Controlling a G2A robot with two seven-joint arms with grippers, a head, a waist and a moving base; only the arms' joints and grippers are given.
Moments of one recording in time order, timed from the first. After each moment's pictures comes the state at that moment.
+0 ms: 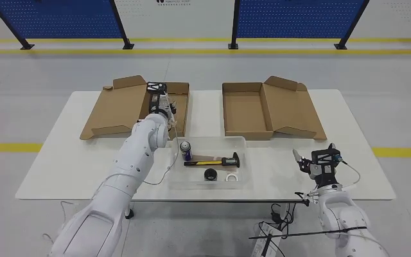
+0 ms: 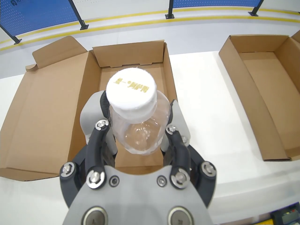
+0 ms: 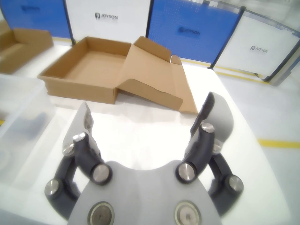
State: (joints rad) left arm 0.75 -1.37 -1.06 -0.95 1.17 0.20 -0.39; right arm -1.73 -1.15 1.60 -1.80 -1.33 0.00 0.00
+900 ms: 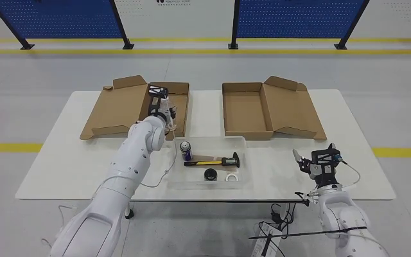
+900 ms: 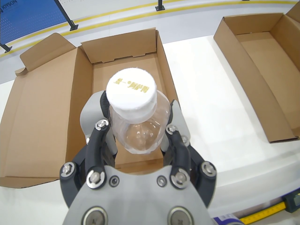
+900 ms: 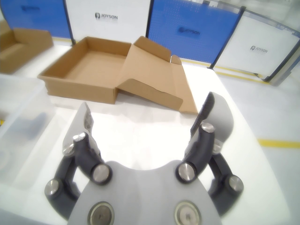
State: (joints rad) left arm 0.77 -1.36 -1.10 -0.95 1.23 0.10 -0.40; right arm -1.73 -1.15 1.60 -1.80 -1.33 0.00 0.00
